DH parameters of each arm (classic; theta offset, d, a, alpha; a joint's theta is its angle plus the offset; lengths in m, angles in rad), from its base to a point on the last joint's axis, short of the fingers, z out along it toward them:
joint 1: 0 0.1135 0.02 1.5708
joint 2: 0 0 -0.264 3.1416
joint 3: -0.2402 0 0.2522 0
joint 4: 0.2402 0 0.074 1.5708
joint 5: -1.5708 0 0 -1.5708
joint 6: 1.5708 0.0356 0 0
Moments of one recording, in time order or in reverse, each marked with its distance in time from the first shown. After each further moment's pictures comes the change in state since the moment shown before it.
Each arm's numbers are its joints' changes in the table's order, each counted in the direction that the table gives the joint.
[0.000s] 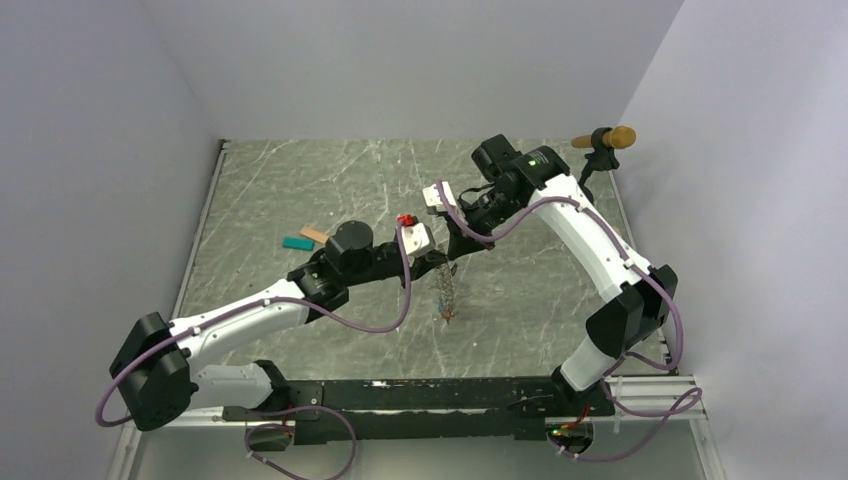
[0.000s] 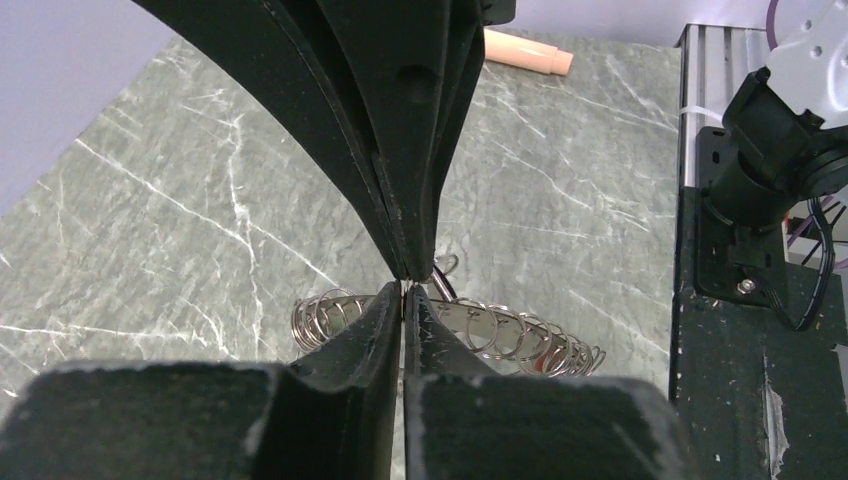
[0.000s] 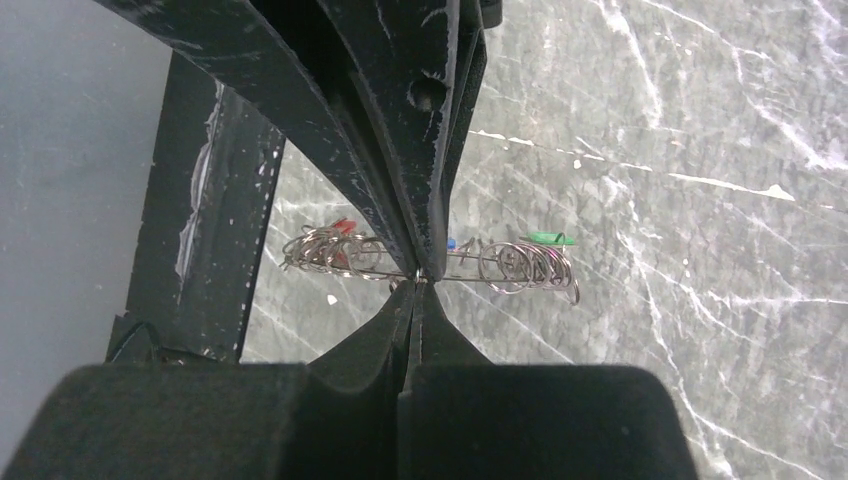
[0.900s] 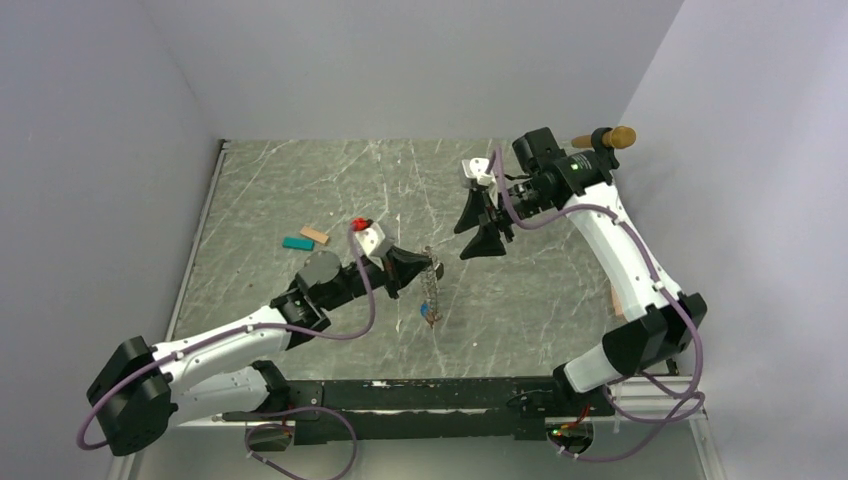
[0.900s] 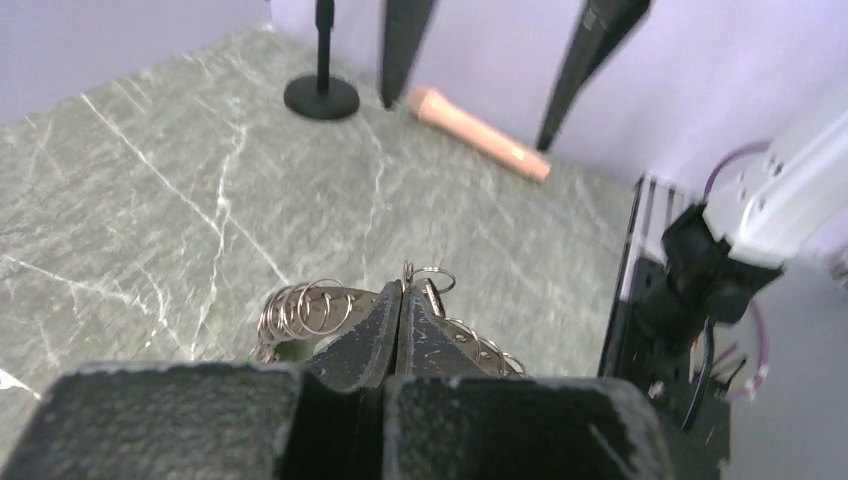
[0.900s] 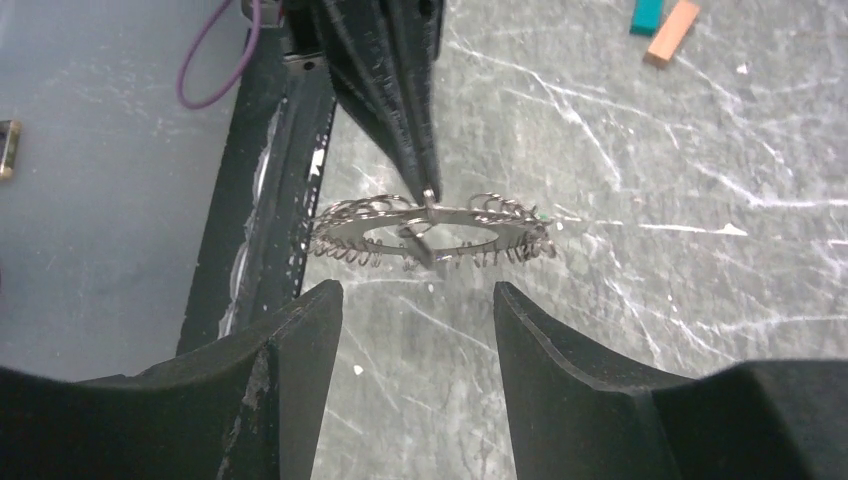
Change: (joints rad) left arm -0.002 0.150 0.216 -0.229 0.126 -0.310; right arm -0.151 0.104 0.040 -0.046 0.237 0.081
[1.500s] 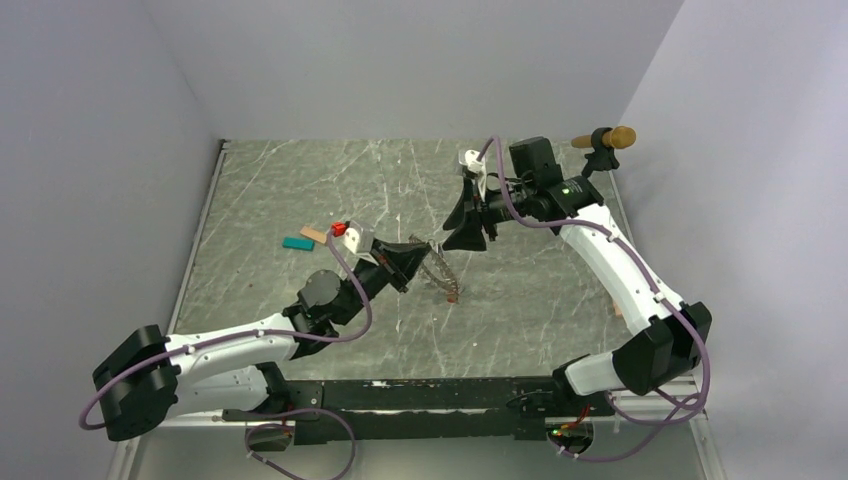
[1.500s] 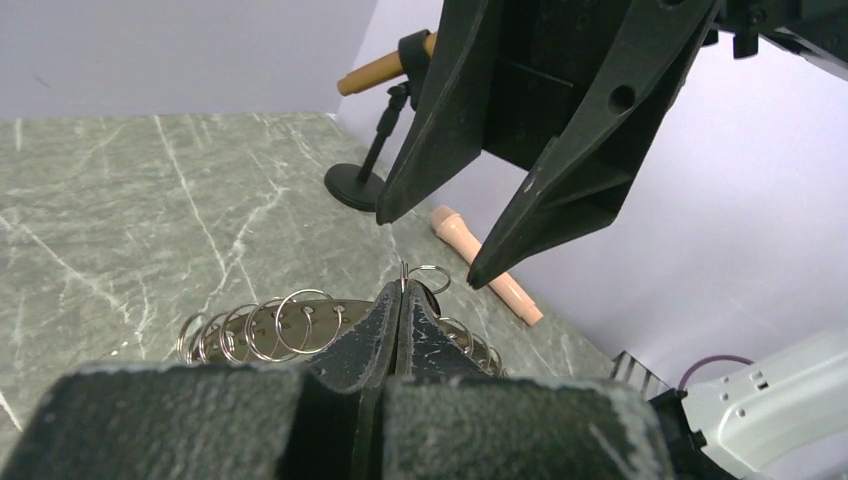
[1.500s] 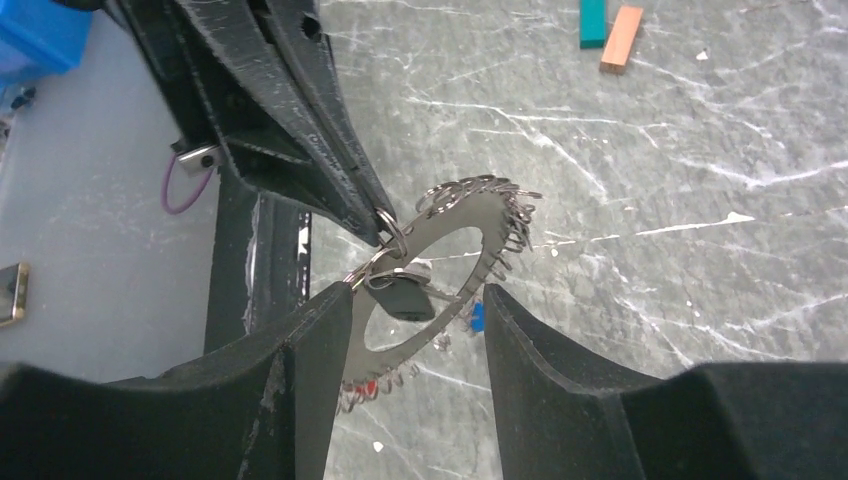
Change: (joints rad) left arm -0.124 -0.026 0.102 -0.351 0.415 -0.259; right arm 0.023 0.127 0.265 -0.539 -0.003 0.525
